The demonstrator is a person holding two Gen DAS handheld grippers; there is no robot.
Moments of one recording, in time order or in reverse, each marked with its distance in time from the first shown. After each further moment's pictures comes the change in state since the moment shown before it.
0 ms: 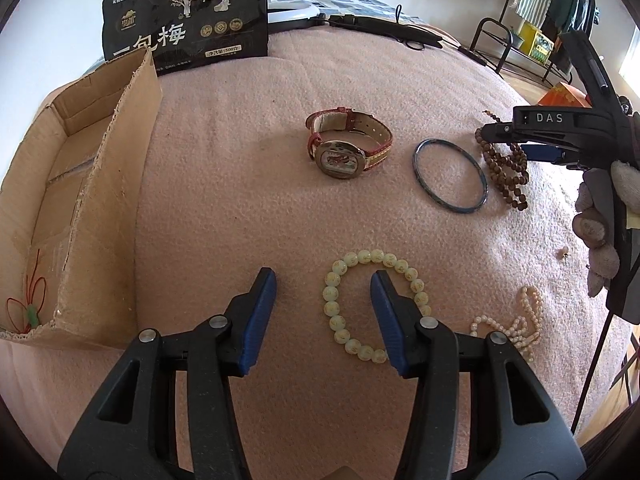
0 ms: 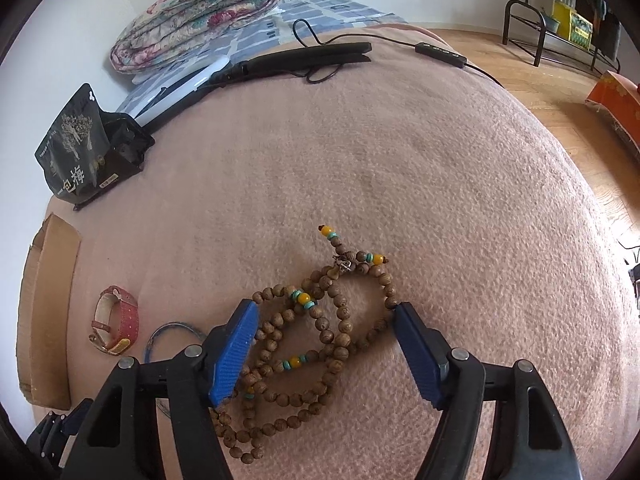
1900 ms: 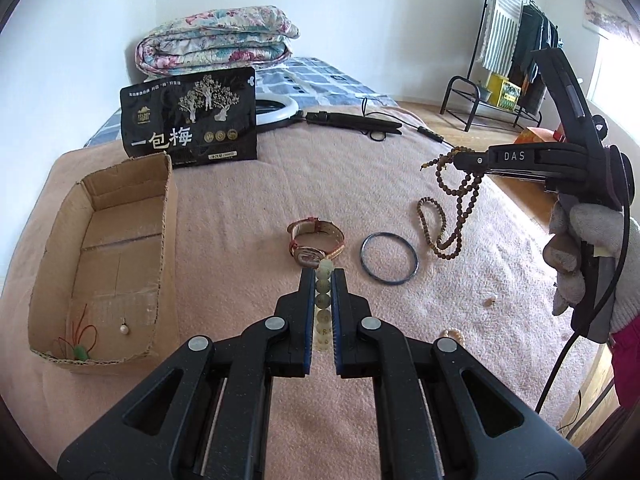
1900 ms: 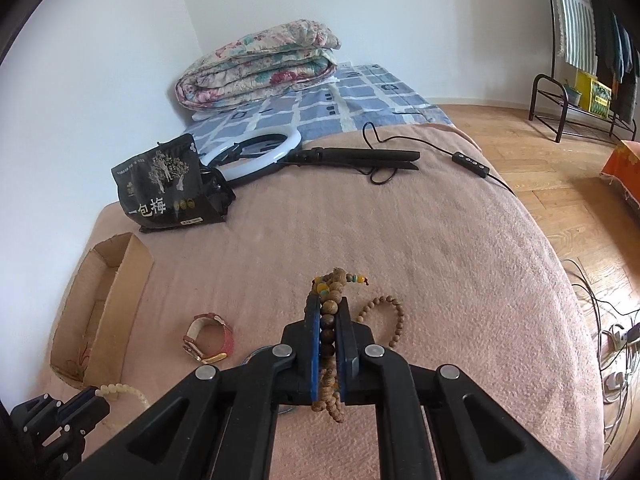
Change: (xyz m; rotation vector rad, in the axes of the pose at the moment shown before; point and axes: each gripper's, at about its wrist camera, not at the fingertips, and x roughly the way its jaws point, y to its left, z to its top) left arm -0.098 -0.007 0.014 0.030 -0.264 -0.065; right arm -0.102 0.043 0.002 -0.138 -0.236 0.080
